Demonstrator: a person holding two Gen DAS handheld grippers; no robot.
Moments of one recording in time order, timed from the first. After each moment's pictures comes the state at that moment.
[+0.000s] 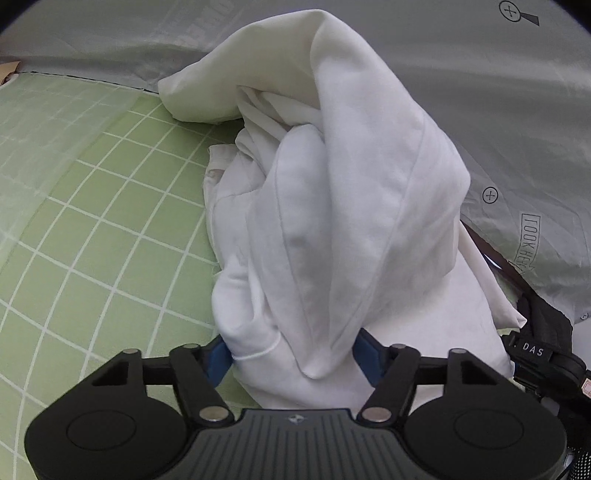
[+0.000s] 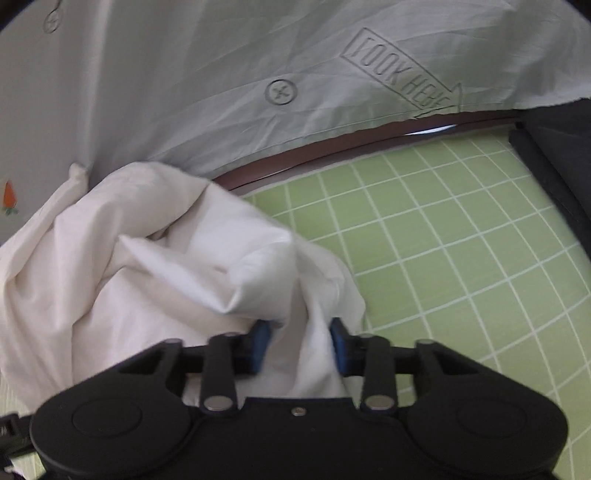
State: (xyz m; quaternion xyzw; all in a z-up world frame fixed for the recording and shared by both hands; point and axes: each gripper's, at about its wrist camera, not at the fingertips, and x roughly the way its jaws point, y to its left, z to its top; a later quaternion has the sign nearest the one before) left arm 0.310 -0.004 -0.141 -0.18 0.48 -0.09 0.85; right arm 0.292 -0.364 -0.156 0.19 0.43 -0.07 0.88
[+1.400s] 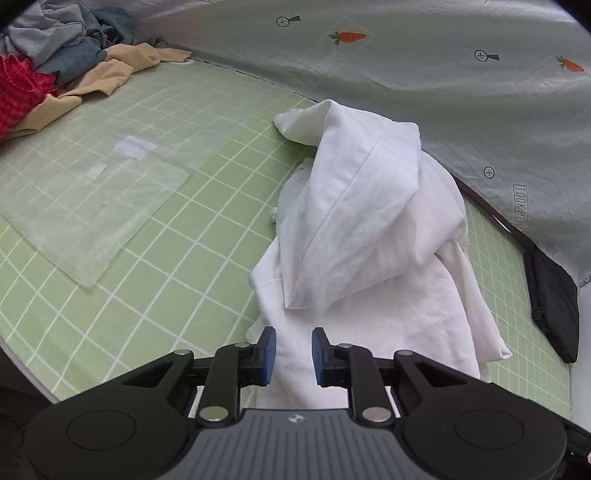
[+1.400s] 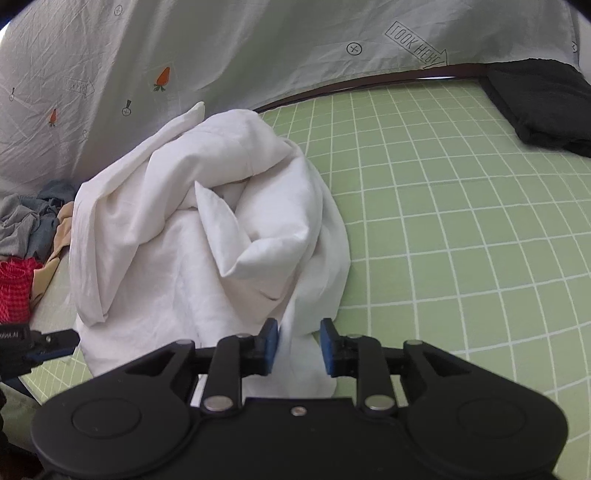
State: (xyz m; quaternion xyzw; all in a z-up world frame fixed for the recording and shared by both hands) left arm -0.011 0.051 -0.091 -0.19 0.46 0.04 0.87; right arm 0.016 -0.274 -0.114 0.17 0.43 0.05 0.88
